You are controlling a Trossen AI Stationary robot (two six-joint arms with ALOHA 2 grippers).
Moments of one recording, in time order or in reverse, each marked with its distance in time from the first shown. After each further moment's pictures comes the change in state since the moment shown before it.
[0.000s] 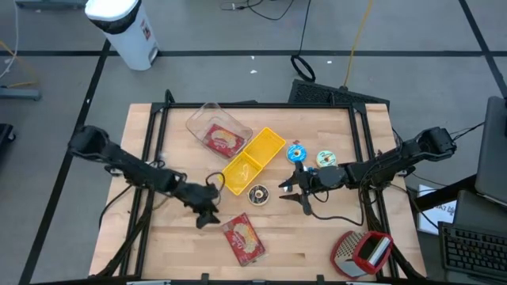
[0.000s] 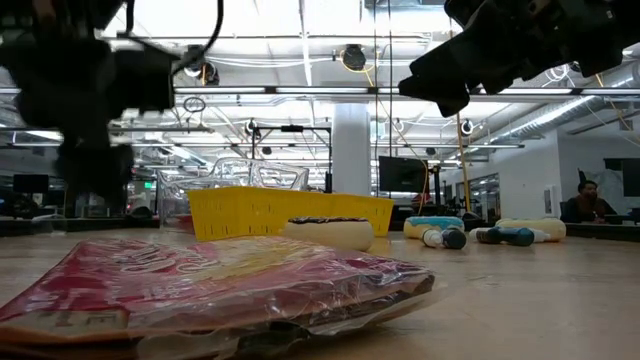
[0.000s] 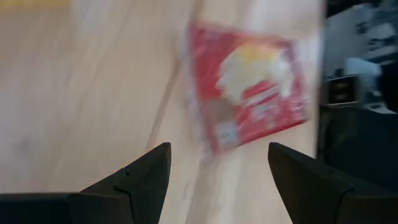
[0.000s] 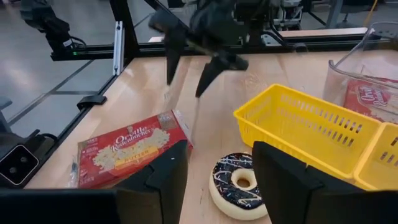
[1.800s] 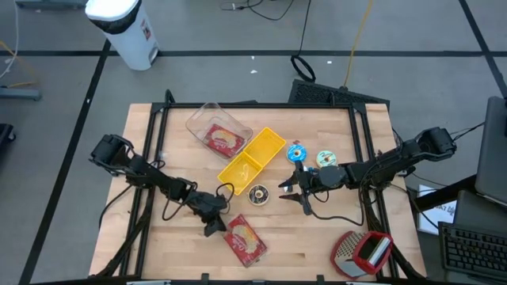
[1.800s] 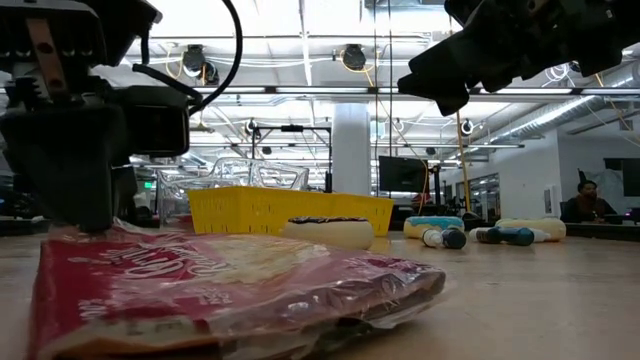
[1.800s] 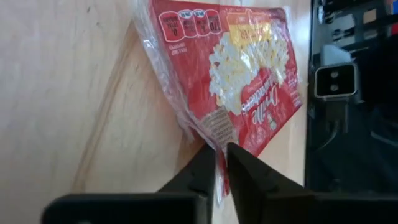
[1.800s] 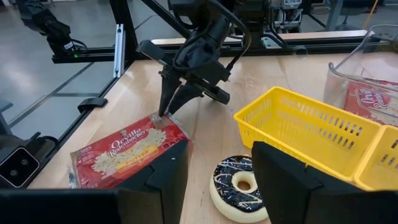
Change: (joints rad) left arm -0.018 0.303 0.015 0.336 0.122 -0.043; right arm 0.000 0.000 0.000 0.010 0.000 0.000
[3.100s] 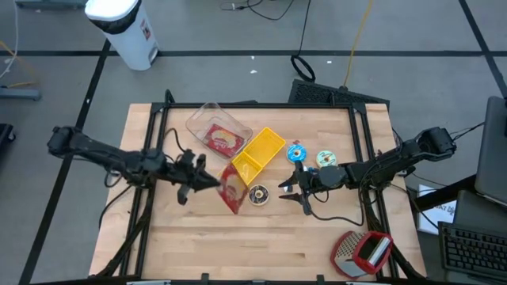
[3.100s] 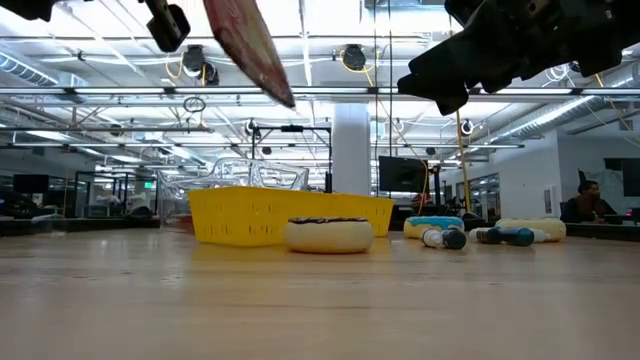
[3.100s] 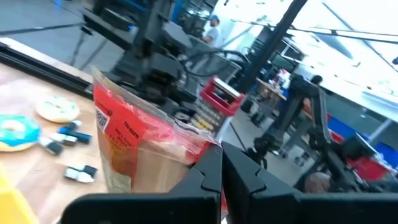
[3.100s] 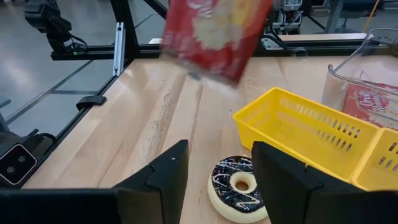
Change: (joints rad) left arm 0.154 -0.789 -0.003 -0.053 -0.267 0.407; right arm 0.000 0.000 0.000 0.000 0.000 -0.019
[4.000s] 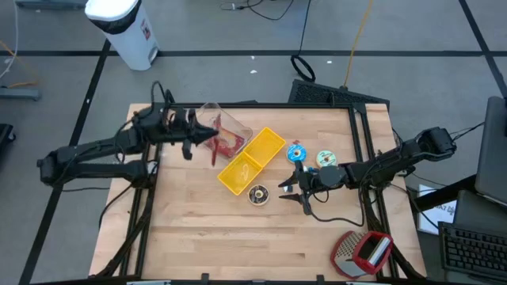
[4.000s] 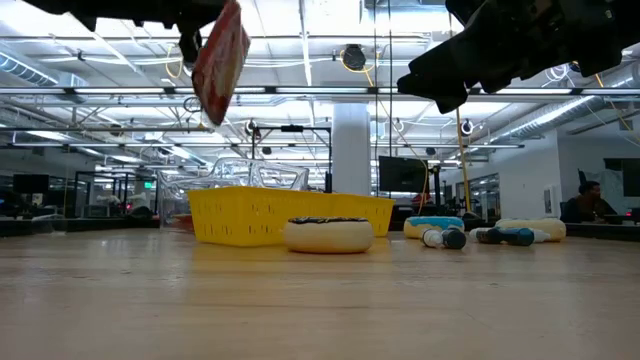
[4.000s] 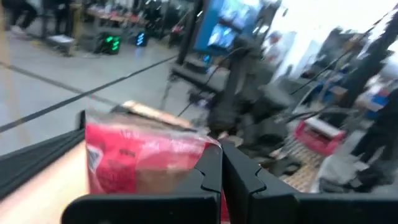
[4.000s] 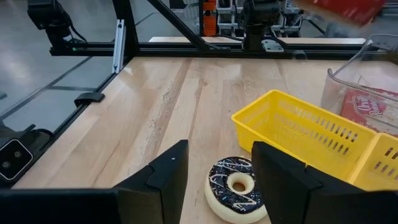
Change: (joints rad) left arm 0.628 -0.050 0.175 -0.270 0.342 0.233; right arm 0.000 0.000 0.000 0.000 0.000 -0.031
